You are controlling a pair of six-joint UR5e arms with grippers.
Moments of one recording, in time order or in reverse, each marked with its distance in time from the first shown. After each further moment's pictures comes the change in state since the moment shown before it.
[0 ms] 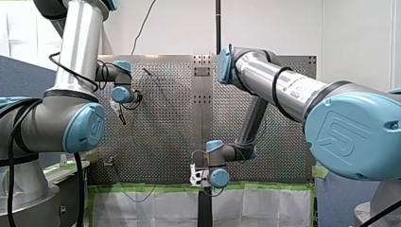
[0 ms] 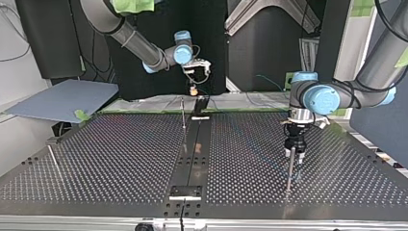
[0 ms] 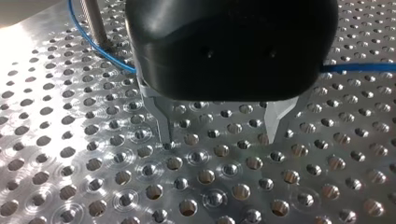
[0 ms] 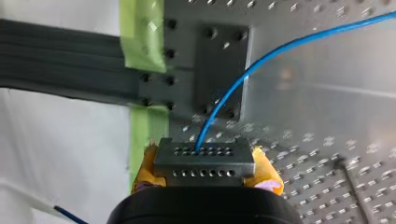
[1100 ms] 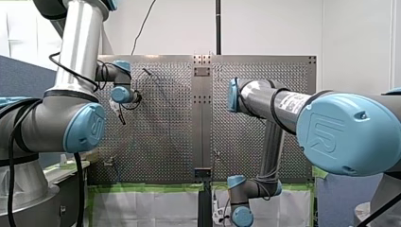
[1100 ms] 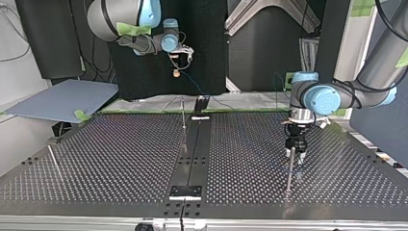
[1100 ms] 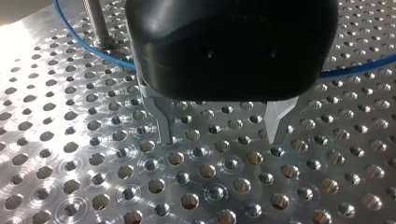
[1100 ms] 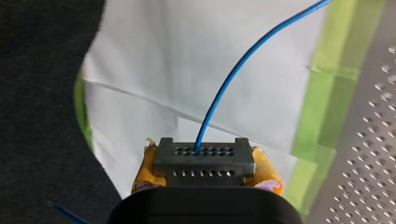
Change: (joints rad) left arm 0.003 0.000 0.000 -0.004 -0.003 -0.001; right arm -0.124 0.201 0.099 -0.159 0.006 0.016
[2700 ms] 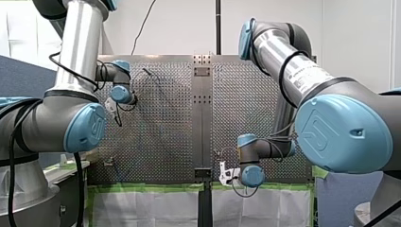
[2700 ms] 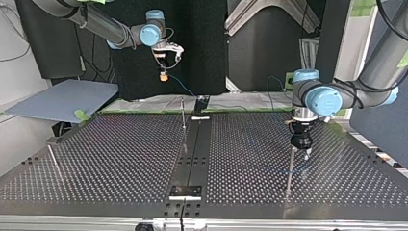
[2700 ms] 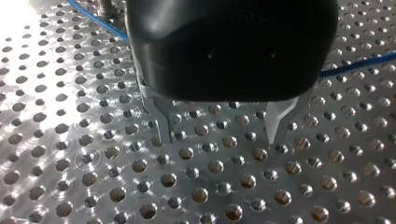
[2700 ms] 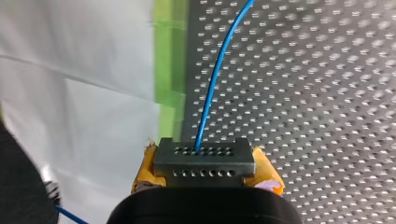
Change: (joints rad) left arm 0.009 0.001 0.000 -0.070 -0.084 -0.004; right arm -0.056 -0.438 0.363 -0.034 -0.052 -0.027
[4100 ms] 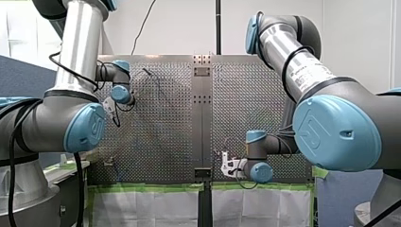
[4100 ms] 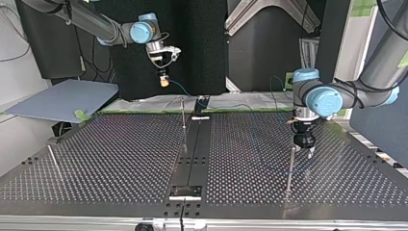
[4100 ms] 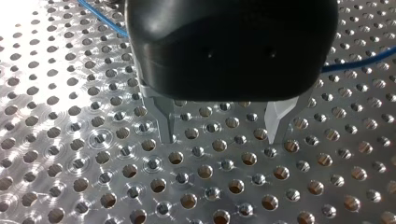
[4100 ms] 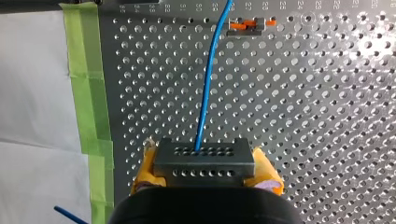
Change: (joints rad) left arm 0.003 0.000 0.000 -0.018 -0.047 0.002; right arm -0.064 -0.044 0.060 -0.190 -0.220 0.021
